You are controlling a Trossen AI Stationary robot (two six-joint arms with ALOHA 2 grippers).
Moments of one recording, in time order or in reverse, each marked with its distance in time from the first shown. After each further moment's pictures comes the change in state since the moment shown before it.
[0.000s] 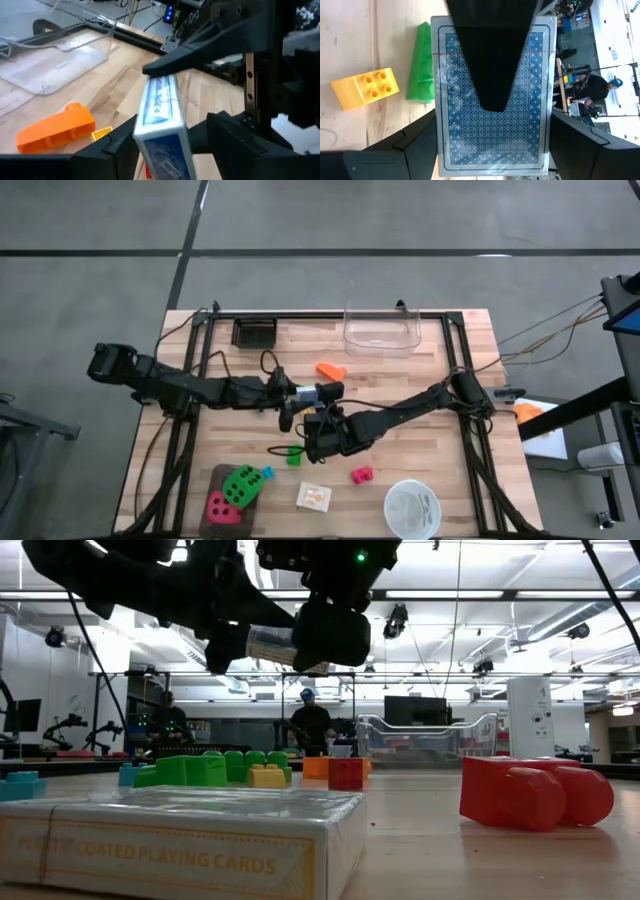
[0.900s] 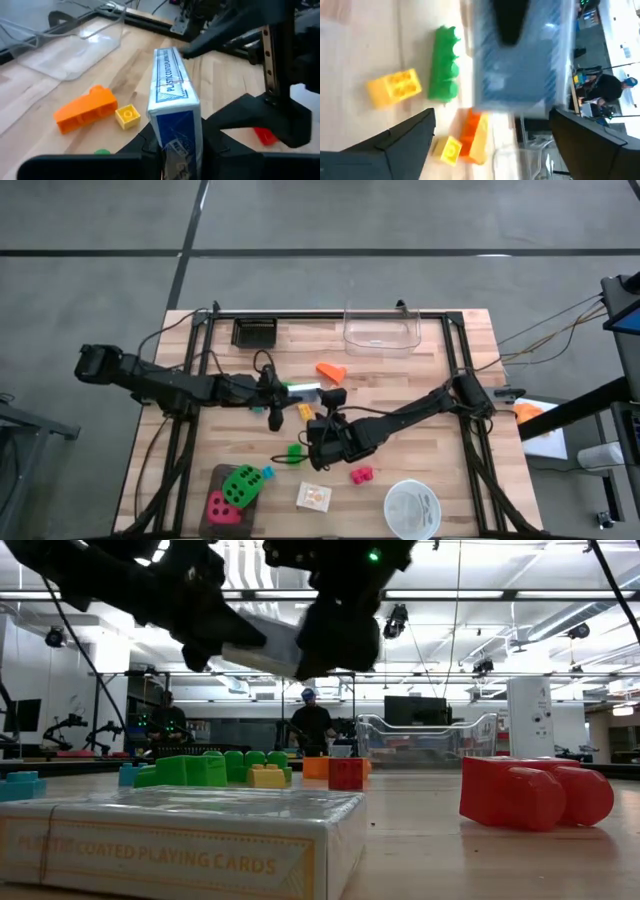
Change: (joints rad) left arm 0.010 -0.158 -0.040 -0.212 -0.005 0.067; right arm 0.039 -0.002 -0.044 0.012 -0.029 0.088
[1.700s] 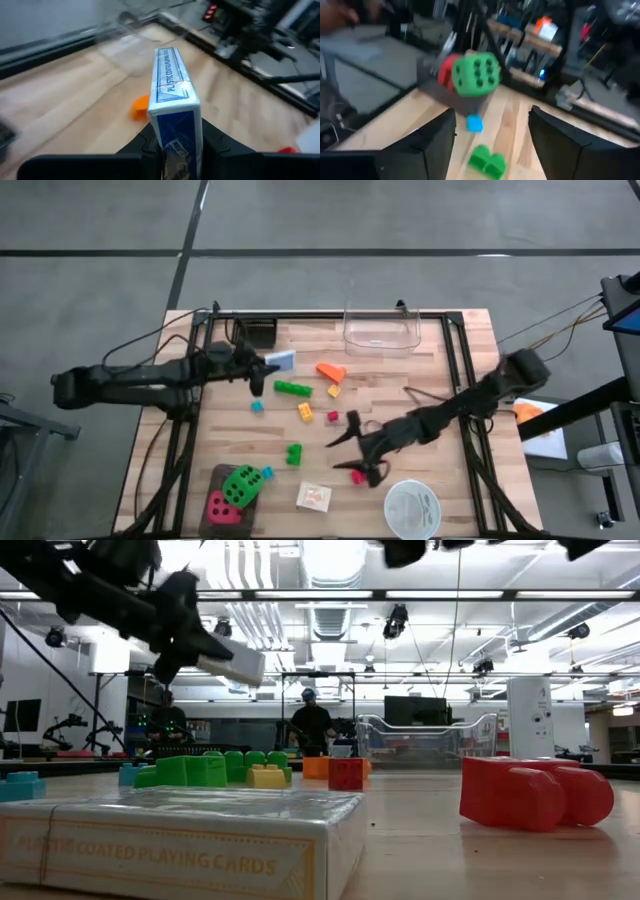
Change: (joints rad) left arm 0.403 -0.327 -0.100 -0.225 0.230 -0.091; right arm 0.072 -0.523 -0.871 1.344 -0.878 -0.255
